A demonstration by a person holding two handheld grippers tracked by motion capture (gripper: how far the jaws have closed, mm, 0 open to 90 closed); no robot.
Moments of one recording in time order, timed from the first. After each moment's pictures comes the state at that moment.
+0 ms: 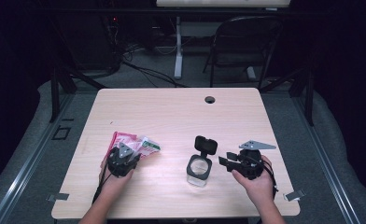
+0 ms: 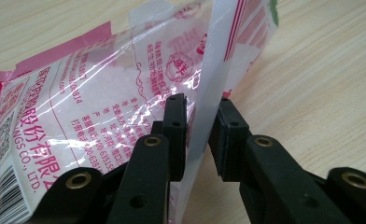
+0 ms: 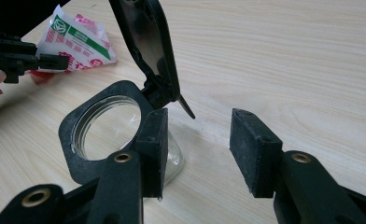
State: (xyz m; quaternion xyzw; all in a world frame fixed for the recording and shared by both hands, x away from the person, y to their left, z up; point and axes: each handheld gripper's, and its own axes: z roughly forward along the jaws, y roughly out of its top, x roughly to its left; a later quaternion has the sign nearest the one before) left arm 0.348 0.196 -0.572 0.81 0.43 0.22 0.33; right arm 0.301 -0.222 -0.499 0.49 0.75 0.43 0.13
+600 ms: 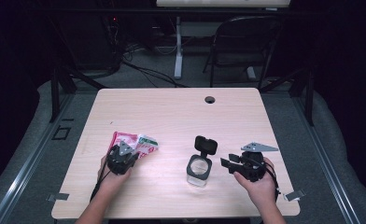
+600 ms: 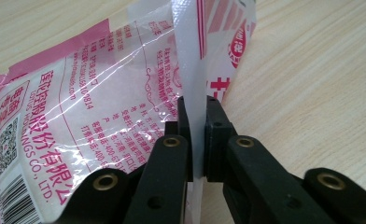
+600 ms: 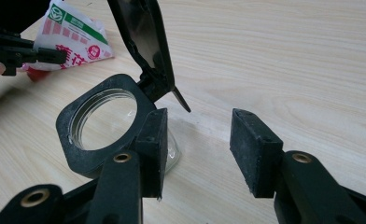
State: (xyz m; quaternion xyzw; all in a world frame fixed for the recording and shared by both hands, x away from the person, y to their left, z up) left arm 0.356 0.201 -0.570 0.83 0.41 0.21 0.32; right arm 0.295 -0.227 -0.499 0.49 0.75 0.43 0.13
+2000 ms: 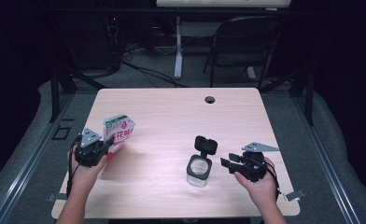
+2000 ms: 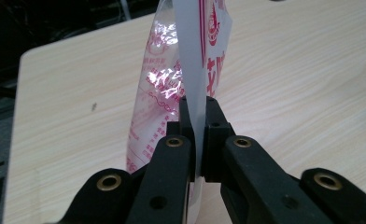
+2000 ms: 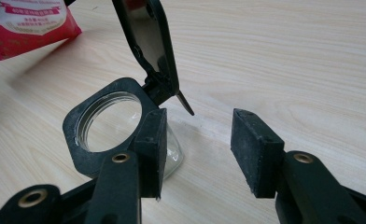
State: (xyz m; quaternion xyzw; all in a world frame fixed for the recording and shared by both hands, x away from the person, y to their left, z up) left arm 0.333 0.258 -0.486 0.75 0.45 0.28 0.39; right arm 0.294 -0.228 -0.497 0.49 0.75 0.43 0.13
